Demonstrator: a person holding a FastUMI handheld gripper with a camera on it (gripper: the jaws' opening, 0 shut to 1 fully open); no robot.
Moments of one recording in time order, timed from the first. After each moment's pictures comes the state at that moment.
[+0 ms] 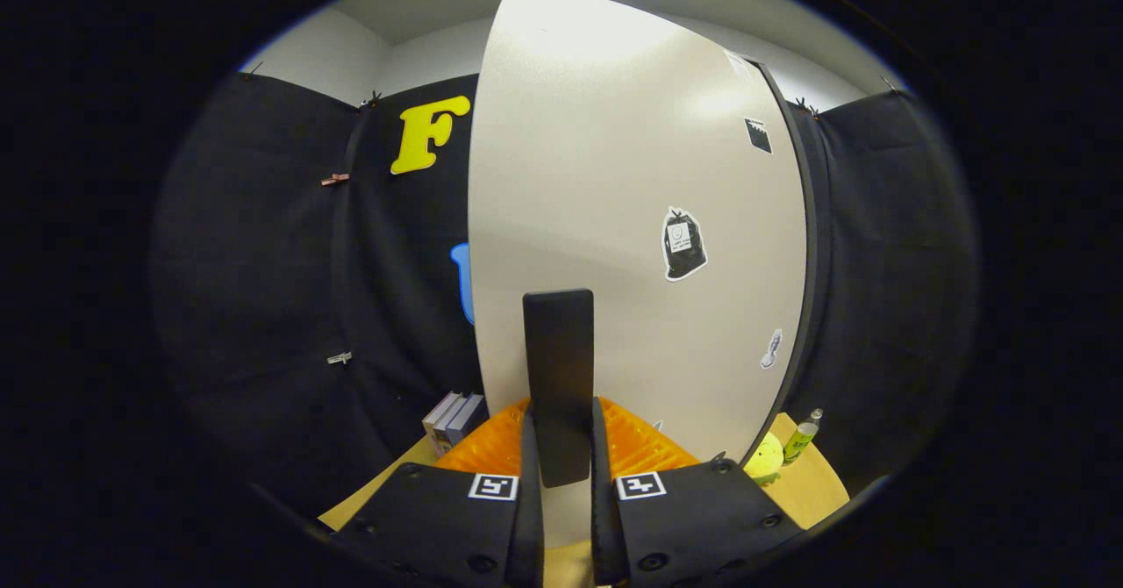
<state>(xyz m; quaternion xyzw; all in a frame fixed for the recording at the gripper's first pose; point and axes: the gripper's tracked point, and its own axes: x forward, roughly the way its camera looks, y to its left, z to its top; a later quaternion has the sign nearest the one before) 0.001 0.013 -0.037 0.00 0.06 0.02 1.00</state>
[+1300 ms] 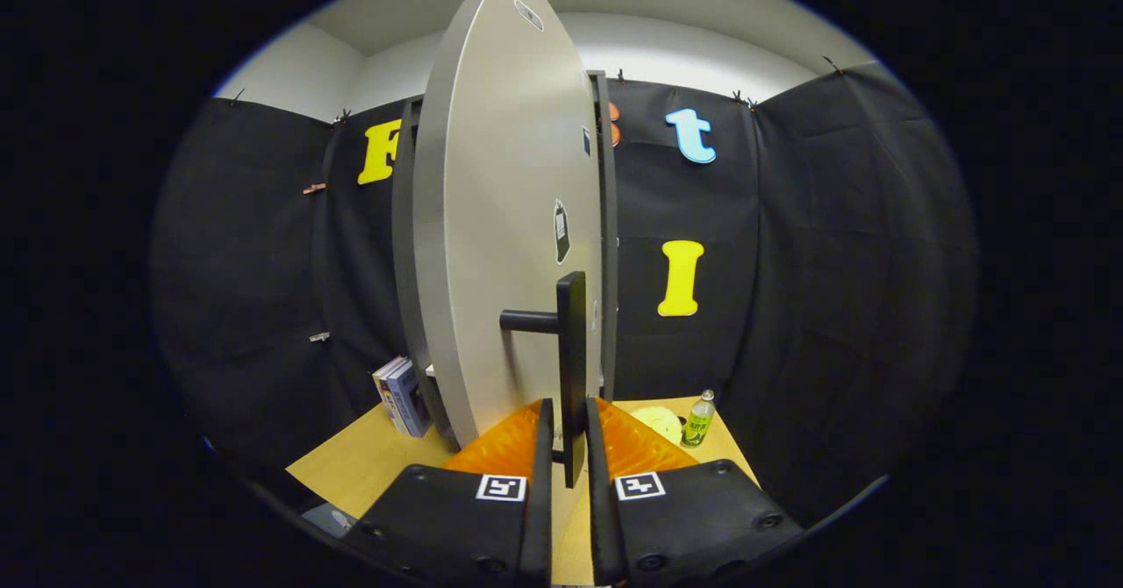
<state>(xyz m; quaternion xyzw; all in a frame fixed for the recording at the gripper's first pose) -0.127 -0.177 -0.024 0.00 0.07 -0.03 1.00</state>
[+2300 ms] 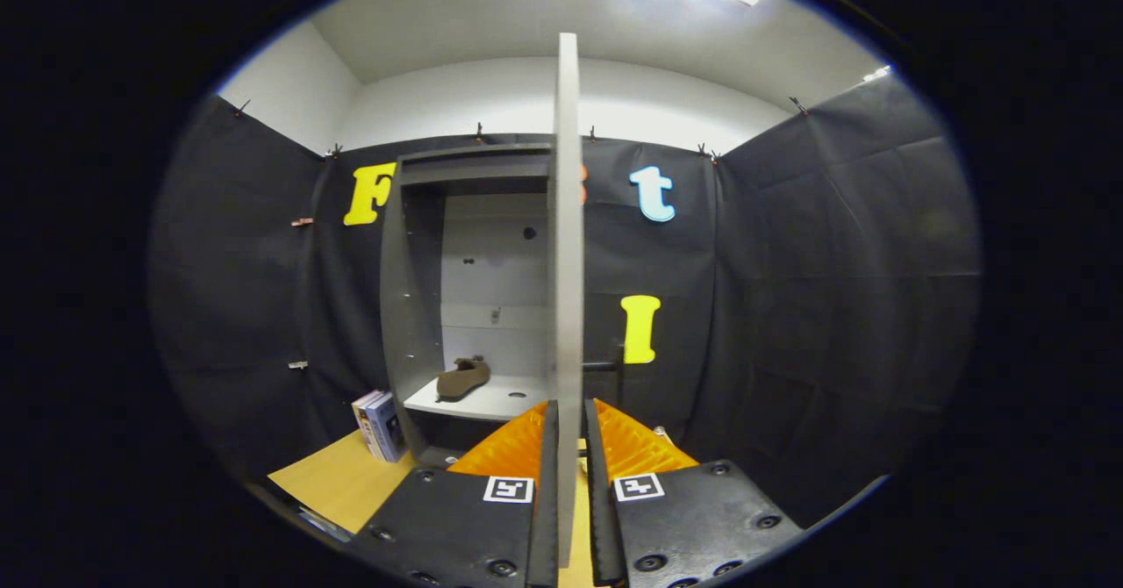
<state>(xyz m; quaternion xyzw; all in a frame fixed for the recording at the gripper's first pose) -0.198 -0.189 0.026 -0.02 -0.03 -0.05 1.00</state>
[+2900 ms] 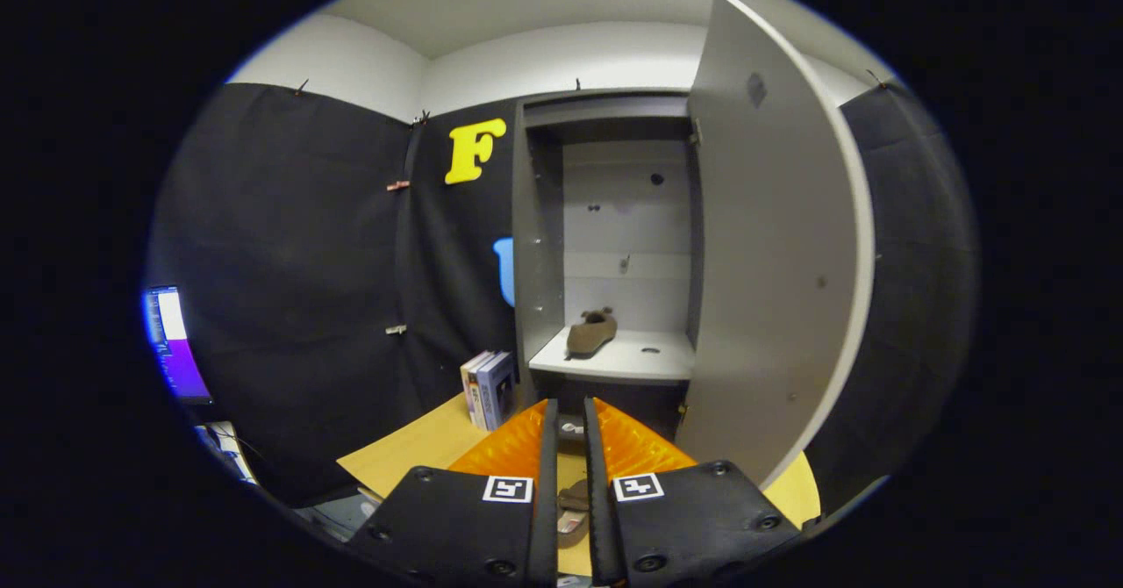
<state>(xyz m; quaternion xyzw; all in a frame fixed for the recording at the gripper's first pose) -0.169 -0.040 -0.072 -0.01 0.08 0.10 0.99</state>
